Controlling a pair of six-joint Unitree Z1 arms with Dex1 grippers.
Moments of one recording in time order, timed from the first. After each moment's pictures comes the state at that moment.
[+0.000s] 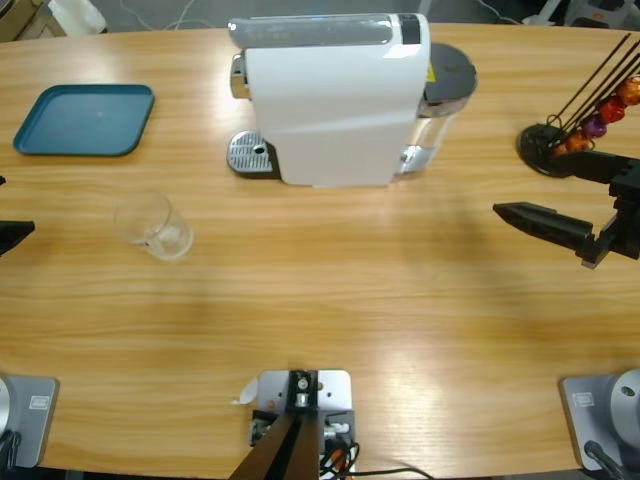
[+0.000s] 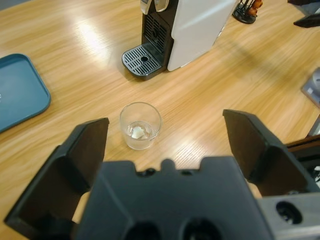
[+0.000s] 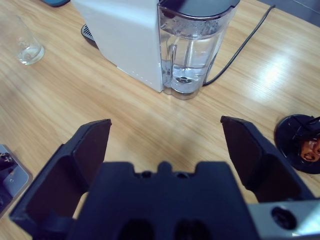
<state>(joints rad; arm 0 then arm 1) -0.55 0.80 -0.63 0.38 -0.21 -0.11 0.72 0.96 -0.45 0.06 -0.06 0.07</state>
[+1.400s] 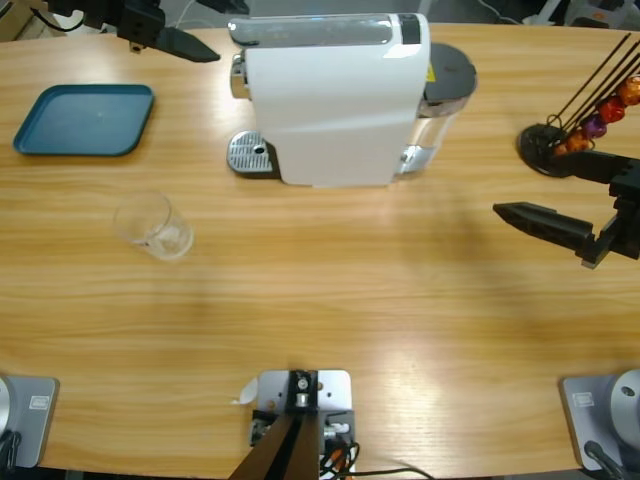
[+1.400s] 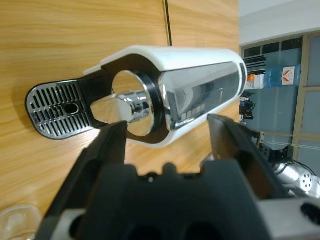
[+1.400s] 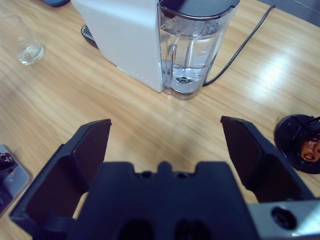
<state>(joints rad) -0.47 1.73 -1.35 0.39 -0.54 -0.70 0.72 0.96 -0.45 0.06 -0.06 0.07</state>
